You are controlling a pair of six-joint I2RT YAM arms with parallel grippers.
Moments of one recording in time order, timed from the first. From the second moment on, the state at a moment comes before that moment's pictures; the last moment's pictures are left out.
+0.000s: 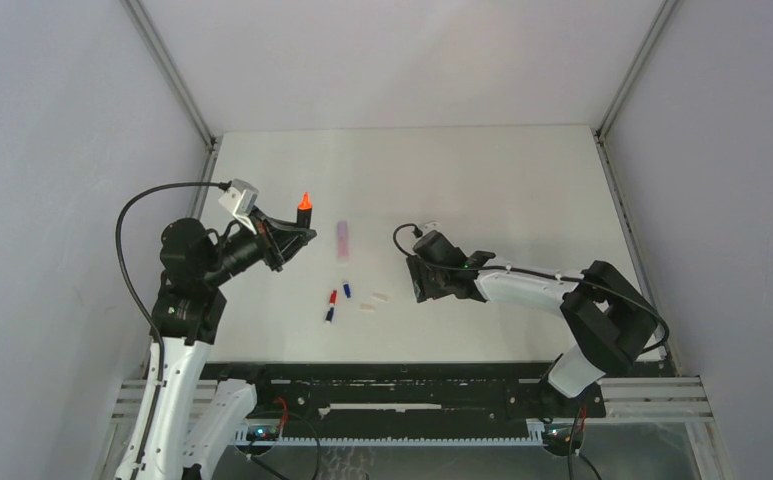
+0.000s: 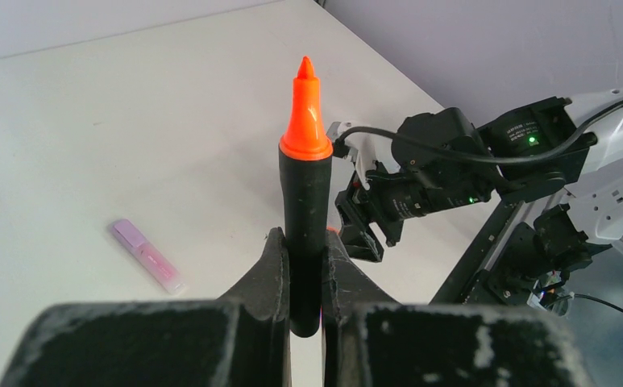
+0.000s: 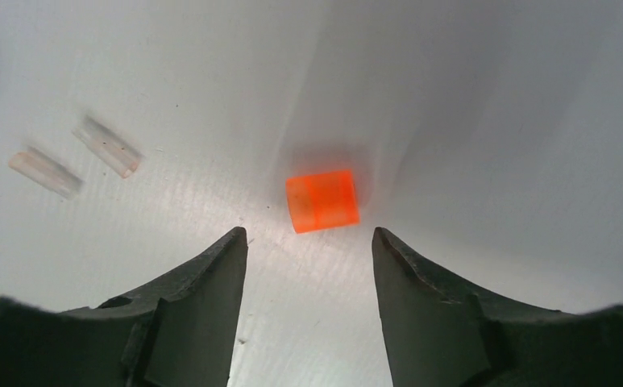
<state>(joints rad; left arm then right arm) -0.10 0.68 0.86 -0.30 0.74 -0.24 0.83 1.57 0.86 -0.29 0.16 0.43</state>
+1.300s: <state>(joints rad) -0.10 0.67 0.86 -0.30 0.74 -0.24 0.82 1.70 0.94 -0.29 0.18 0.60</state>
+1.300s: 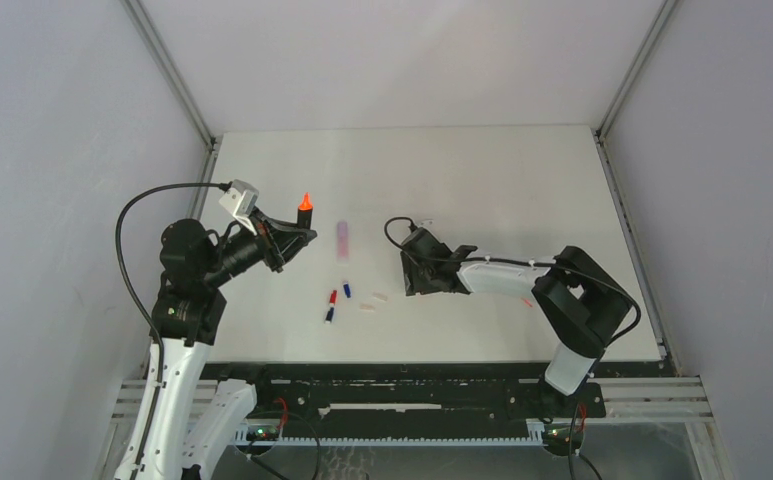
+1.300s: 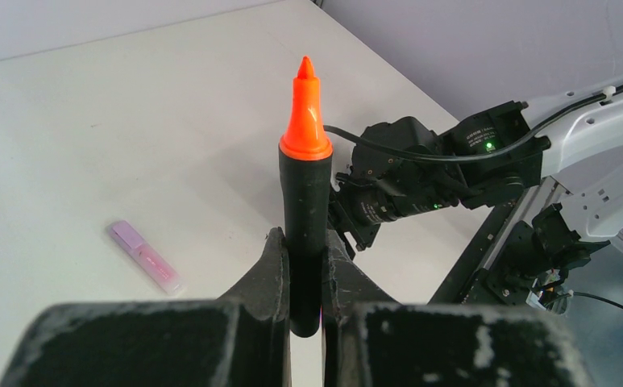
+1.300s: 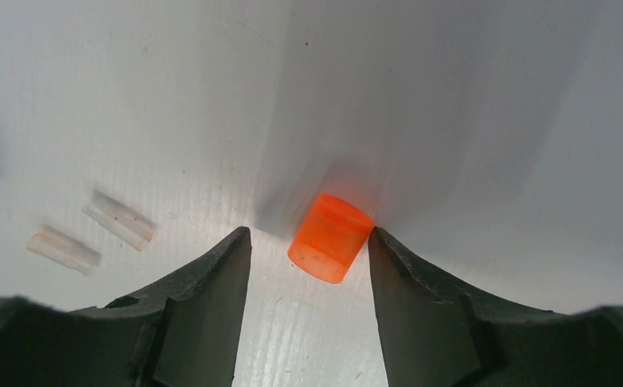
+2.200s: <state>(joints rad) -0.20 0.67 0.81 -0.27 0.62 -0.30 0.85 1.77 1.03 -0.38 0.33 0.58</state>
